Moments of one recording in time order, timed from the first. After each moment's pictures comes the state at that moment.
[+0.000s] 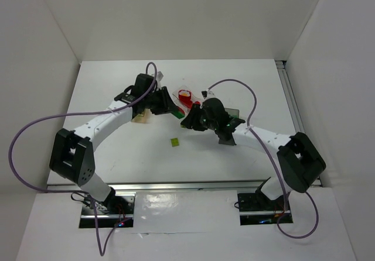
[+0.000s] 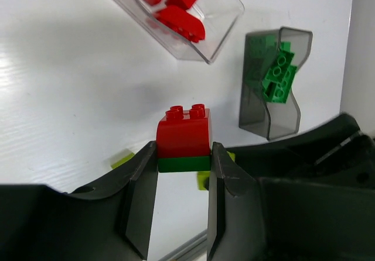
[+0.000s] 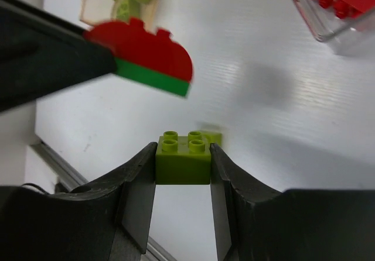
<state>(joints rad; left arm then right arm) -0.42 1.58 1.22 -0.38 0.28 -0.63 0.68 1.50 0.87 0.12 -0.09 0.76</state>
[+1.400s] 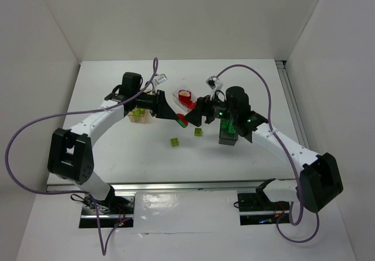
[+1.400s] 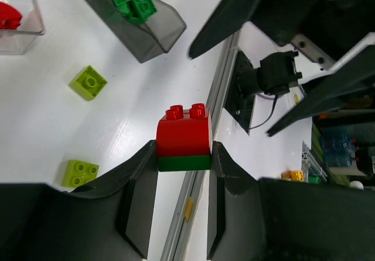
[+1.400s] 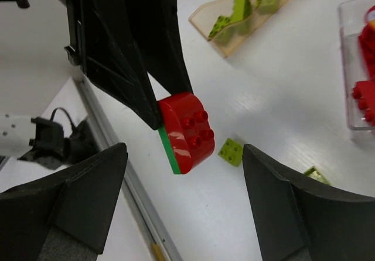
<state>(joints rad) -0.28 1.59 1.18 -0.29 1.08 -0.20 0.54 1.25 0.90 0.07 -0.49 0.41</state>
